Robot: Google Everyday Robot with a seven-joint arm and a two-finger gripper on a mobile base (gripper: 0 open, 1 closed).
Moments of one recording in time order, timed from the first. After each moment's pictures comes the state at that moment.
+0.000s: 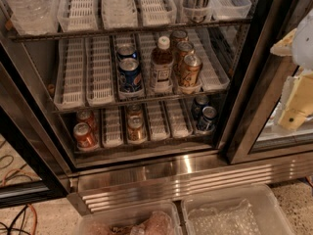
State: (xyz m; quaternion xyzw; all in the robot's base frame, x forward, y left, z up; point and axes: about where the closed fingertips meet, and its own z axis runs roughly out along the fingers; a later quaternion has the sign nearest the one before) arm 0.438 -0.217 0.976 -0.60 0.78 -0.03 0.16
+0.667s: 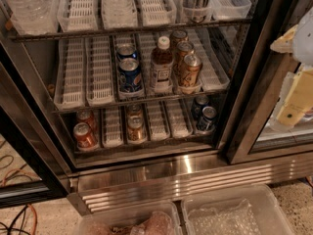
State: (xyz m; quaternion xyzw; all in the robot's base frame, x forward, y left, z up) arm 0.443 -0.217 0.980 -0.60 0.78 -0.03 0.17
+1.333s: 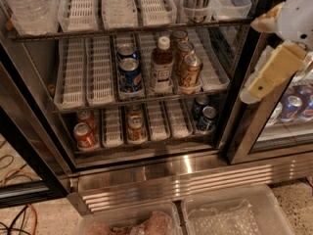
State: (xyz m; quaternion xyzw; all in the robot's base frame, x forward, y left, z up) arm 0.480 -0.173 1.006 -0.58 0.76 0.04 0.29
